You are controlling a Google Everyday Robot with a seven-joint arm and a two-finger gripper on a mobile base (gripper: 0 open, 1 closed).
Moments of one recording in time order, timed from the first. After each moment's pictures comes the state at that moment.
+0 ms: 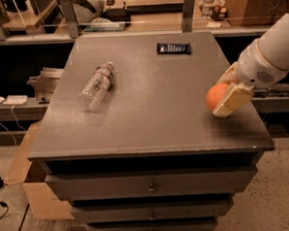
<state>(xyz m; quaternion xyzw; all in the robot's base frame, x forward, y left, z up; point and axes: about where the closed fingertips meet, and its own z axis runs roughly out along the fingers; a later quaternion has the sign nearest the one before) 0.529 -0.206 0.885 -0.58 0.78 0.06 0.23</state>
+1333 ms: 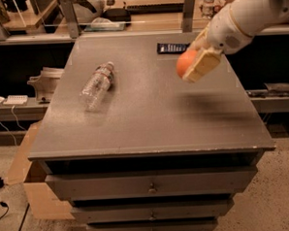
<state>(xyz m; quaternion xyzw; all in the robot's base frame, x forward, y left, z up) 0.608 -0.147 0.937 -0.60 0.73 0.08 0.32</state>
